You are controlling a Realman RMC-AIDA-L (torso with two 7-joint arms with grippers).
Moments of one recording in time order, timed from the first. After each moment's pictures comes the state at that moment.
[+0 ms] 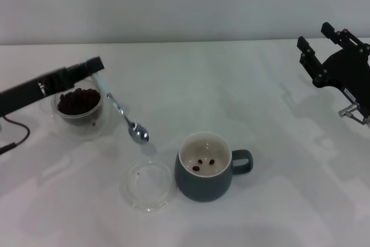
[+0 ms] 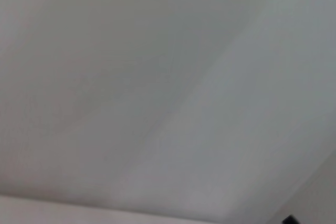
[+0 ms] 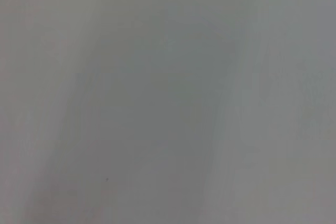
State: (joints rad) left arm -0.45 -2.03 1.00 0.66 1.46 1.31 -1.86; right arm 0.37 2.01 -1.84 -0.25 0.11 -1.20 0.14
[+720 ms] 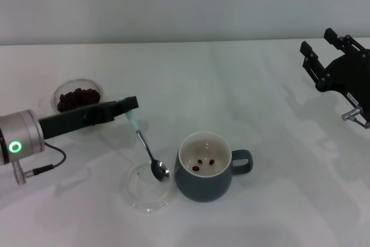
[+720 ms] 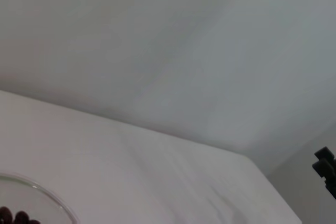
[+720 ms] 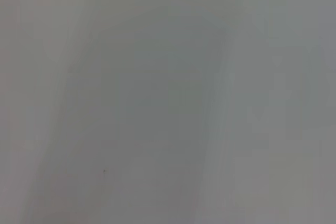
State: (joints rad) left arm -0.55 -2.06 1.01 0.50 1.62 1.22 -1.85; right arm 0.37 2.01 -1.84 -0.24 0.11 -1.20 0.17
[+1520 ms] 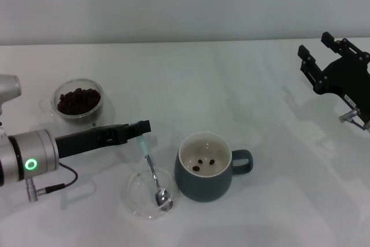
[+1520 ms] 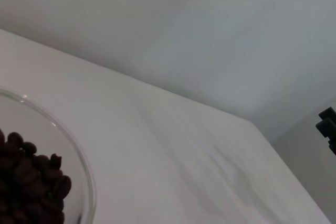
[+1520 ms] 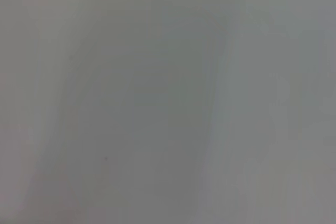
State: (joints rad) left arm -0.56 -2.07 1.06 0.43 1.64 1.19 -1.84; right arm 0.37 2.01 -1.85 -0.24 0.11 -1.17 0.17
